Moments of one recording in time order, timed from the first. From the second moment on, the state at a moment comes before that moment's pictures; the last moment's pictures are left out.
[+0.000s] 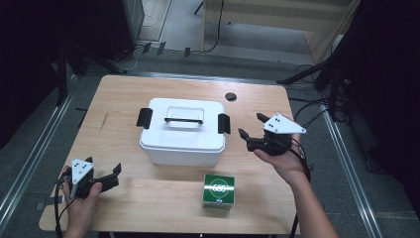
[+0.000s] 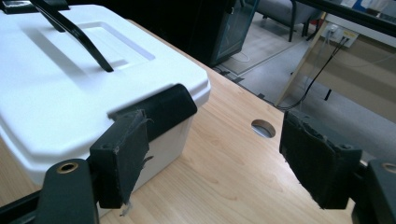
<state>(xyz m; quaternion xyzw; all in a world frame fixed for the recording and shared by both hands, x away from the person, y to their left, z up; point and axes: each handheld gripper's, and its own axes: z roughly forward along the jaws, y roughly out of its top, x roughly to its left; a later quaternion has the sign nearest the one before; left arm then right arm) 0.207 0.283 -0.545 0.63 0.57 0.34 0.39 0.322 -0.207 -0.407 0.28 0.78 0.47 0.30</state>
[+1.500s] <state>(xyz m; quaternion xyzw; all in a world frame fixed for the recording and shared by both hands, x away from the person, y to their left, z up) 0.210 0.283 -0.546 0.63 0.58 0.33 0.39 0.379 -0.077 -0.338 0.03 0.95 0.28 0.14</state>
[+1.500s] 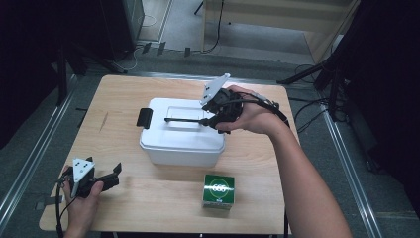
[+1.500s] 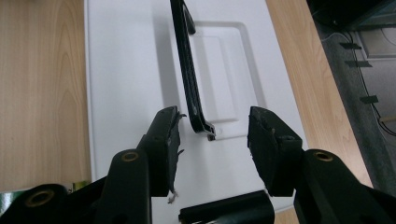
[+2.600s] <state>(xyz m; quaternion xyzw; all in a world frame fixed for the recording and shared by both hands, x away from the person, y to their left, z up) 0.209 0.284 -0.546 0.63 0.58 0.33 0.39 0.385 -0.022 -0.339 -0.02 0.98 0.15 0.14</state>
